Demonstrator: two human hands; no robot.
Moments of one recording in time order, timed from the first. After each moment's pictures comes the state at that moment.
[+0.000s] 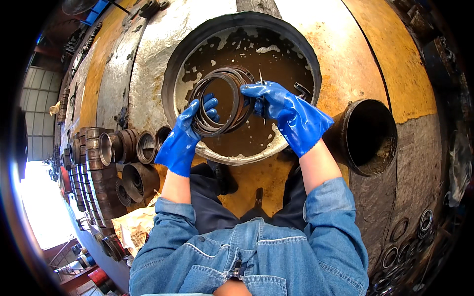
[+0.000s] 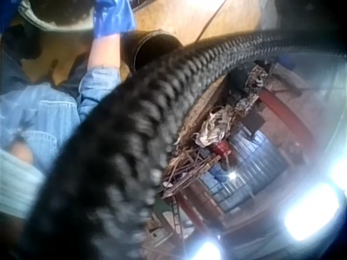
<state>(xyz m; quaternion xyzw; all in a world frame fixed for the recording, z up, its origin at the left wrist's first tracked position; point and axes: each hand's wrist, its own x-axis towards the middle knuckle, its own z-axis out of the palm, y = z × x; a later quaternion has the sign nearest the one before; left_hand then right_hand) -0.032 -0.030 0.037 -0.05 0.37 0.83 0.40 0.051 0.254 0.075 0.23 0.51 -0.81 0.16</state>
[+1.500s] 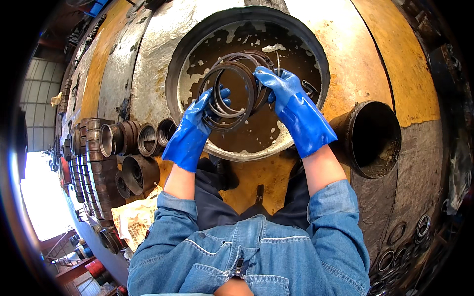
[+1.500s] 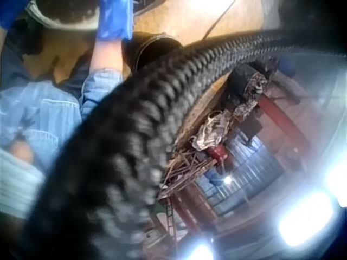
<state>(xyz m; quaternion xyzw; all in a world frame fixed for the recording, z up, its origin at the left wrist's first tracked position) -0.020 -0.010 0.038 -0.01 0.47 0.81 0.33 0.051 0.244 0.076 0.29 0.52 -0.80 -0.02</state>
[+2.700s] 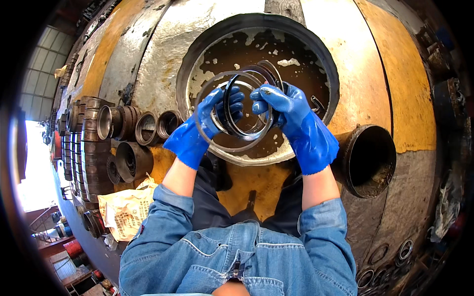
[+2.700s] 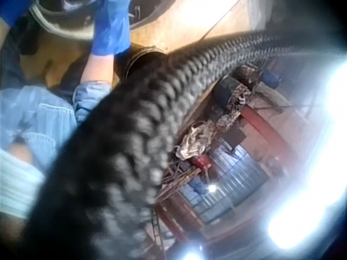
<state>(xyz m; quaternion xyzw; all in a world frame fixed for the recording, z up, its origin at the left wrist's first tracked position) -0.024 -0.012 0.045 -0.07 0.32 0.85 0.41 0.067 0.231 0.119 0.12 0.52 -0.84 0.07</state>
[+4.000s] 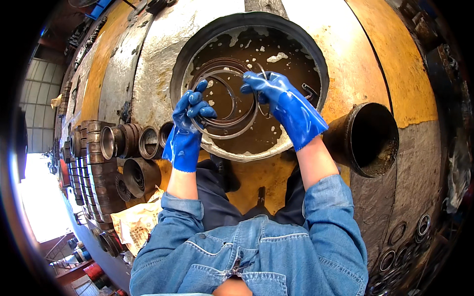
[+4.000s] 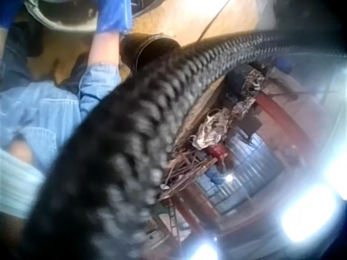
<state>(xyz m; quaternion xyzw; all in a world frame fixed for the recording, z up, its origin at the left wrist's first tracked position) -0.040 -0.037 0.057 0.08 0.15 0.89 0.42 0.040 0.228 0.092 0.21 0.60 -0.77 0.04</state>
